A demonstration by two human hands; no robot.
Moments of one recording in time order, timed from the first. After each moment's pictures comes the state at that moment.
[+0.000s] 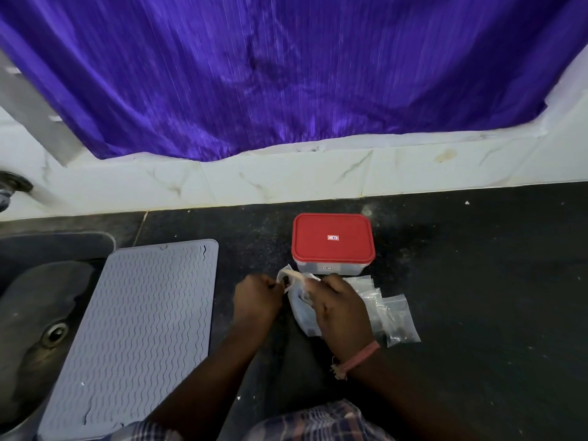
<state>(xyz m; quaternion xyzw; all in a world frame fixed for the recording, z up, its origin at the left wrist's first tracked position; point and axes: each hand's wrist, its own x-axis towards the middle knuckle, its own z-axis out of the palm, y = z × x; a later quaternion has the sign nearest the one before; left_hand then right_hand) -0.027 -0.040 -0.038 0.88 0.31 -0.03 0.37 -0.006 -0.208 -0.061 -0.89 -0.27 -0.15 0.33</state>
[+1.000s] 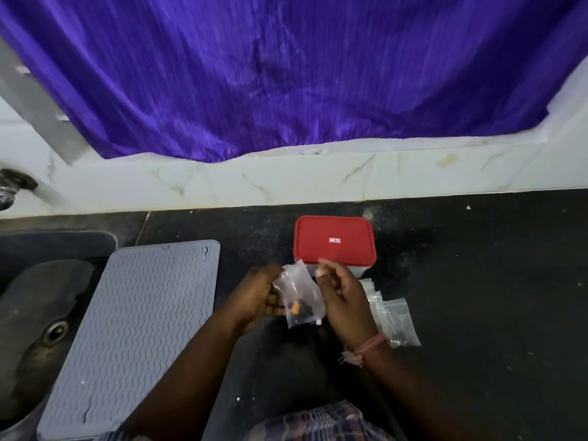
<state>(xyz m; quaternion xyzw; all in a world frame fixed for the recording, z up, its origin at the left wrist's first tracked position) -0.027 -0.032 0.001 0.64 0.26 -0.15 0.71 0.006 -0.206 -0.037 -0.76 -0.06 0.09 0.64</state>
